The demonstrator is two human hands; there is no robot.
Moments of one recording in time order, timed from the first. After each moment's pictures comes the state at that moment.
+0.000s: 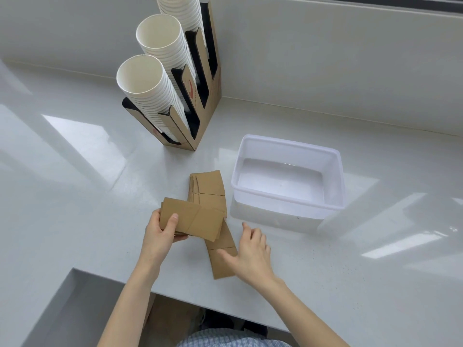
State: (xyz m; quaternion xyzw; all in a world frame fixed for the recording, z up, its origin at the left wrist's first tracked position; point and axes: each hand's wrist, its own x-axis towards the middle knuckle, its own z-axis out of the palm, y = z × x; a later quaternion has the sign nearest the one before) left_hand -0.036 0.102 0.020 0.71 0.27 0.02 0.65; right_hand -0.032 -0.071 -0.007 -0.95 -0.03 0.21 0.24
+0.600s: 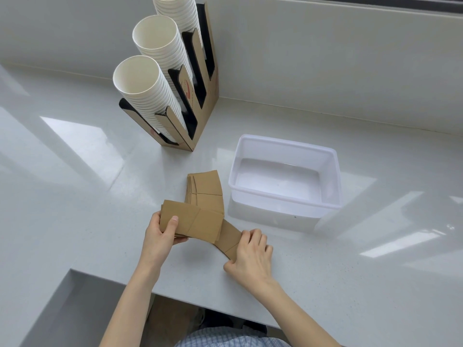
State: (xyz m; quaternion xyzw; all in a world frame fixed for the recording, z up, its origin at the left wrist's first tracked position) left_hand -0.038 0.100 0.013 0.72 0.27 0.01 0.64; right_hand -0.037 -0.072 -0.021 -0.97 -0.03 0.15 0.16
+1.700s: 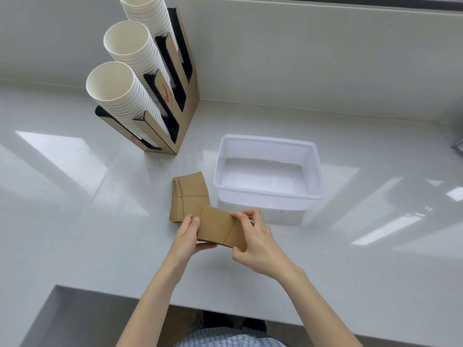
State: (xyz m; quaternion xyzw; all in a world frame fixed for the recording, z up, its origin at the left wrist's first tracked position) left_hand -0.031 0.043 0.022 0.66 0.19 -0.12 0.71; right_hand -0.029 -0.116 0.029 -0.92 -0.15 0.14 0.33
